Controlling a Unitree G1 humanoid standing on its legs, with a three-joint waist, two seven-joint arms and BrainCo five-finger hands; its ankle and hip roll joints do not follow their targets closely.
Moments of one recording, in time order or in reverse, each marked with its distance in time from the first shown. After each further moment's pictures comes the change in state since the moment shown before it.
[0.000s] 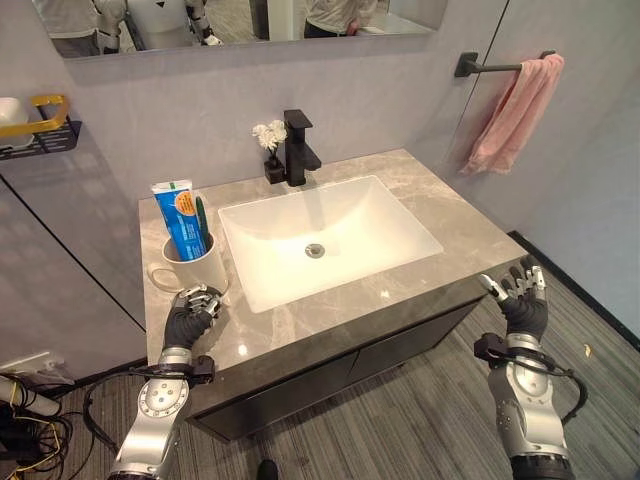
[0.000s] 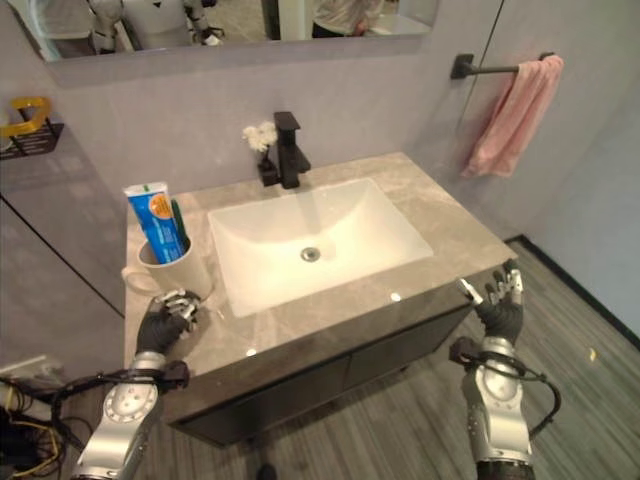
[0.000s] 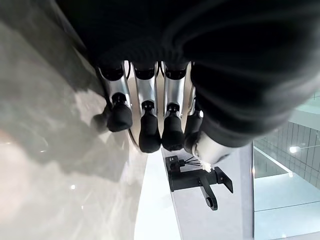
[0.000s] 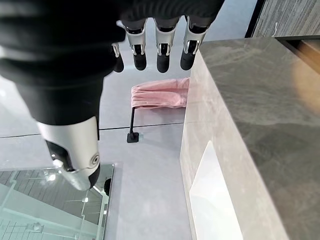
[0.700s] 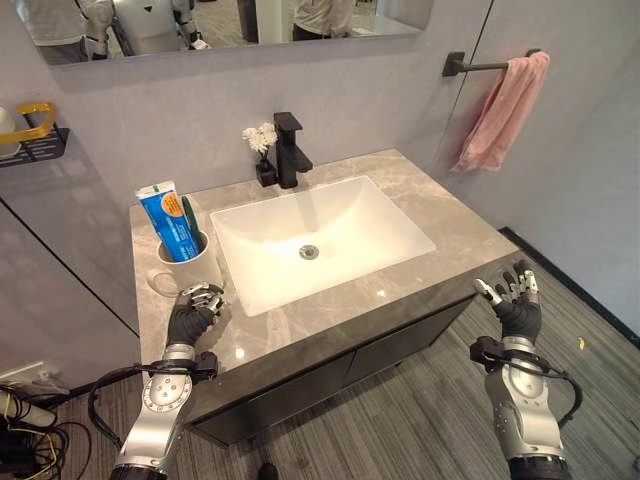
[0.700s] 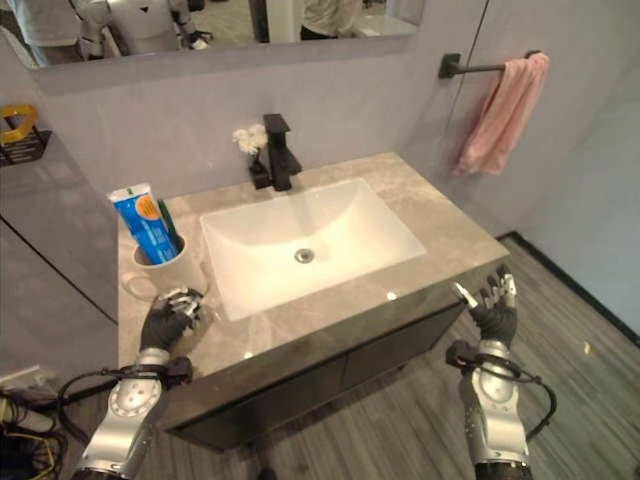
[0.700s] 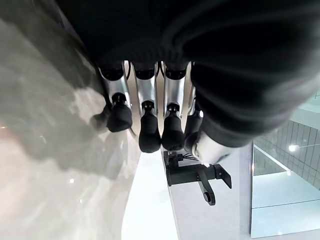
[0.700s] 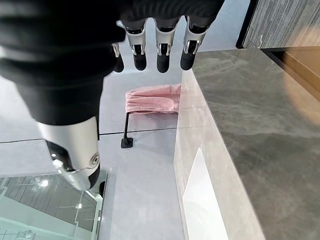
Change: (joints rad) left arm -0.022 0.000 -0.014 0.021 -0.028 0.002 0.022; right arm 0.001 0.000 0.019 0.024 0.001 0.003 0.000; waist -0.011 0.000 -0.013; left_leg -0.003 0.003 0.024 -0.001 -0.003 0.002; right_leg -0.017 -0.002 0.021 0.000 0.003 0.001
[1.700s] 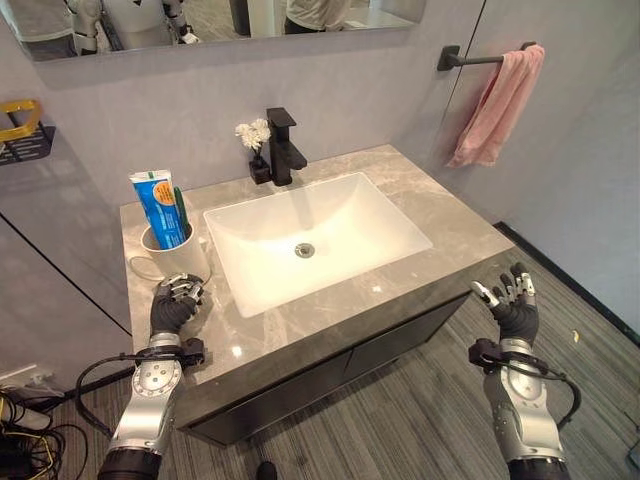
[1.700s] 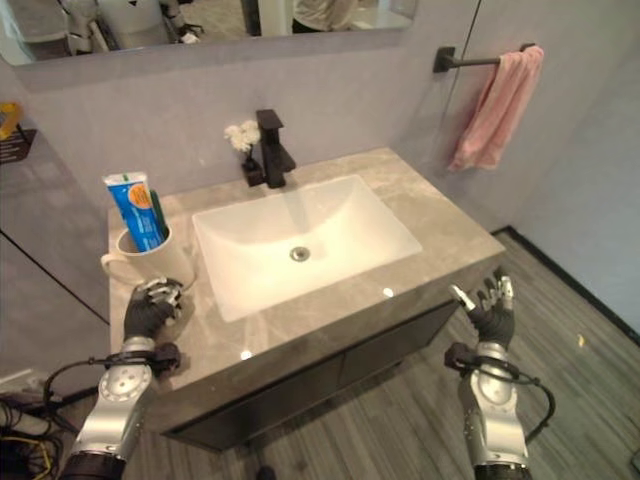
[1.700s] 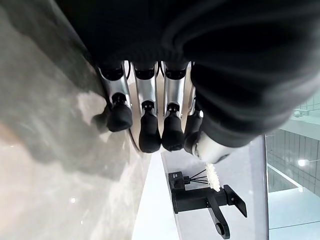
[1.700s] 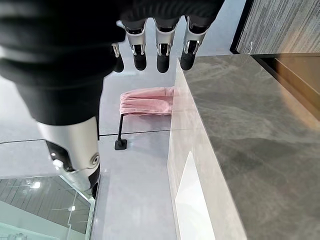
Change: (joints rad) left arm -0.086 0.013 0.070 0.085 0.000 0.029 0.038; right arm 0.009 0.000 0.011 0.003 0.001 0.001 0.010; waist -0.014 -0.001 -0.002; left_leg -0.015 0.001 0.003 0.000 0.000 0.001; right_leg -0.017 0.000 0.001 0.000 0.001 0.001
